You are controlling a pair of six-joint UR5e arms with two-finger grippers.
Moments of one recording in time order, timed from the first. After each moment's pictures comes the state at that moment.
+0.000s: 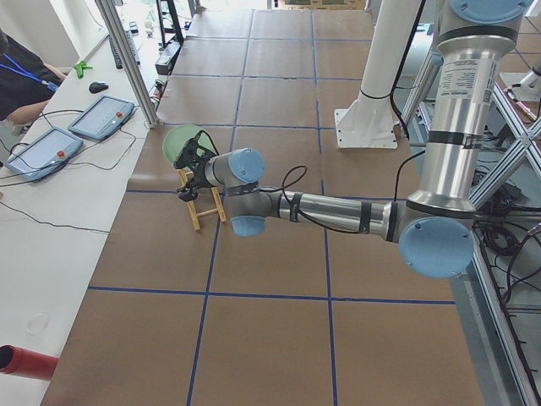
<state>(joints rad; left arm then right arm) -1.30 -1.62 -1.61 -2.77 -2.08 -0.72 1.61 -1.68 1.60 -1.60 2.30 -0.07</state>
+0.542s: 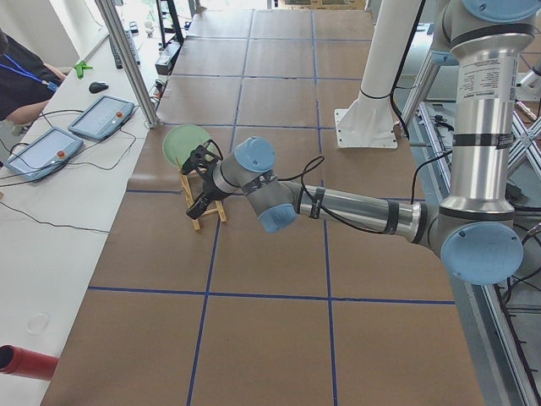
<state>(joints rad) -1.41 -1.55 -1.75 -2.36 -2.16 -0.39 1.61 -1.68 1.60 -1.60 2.30 -0.07</state>
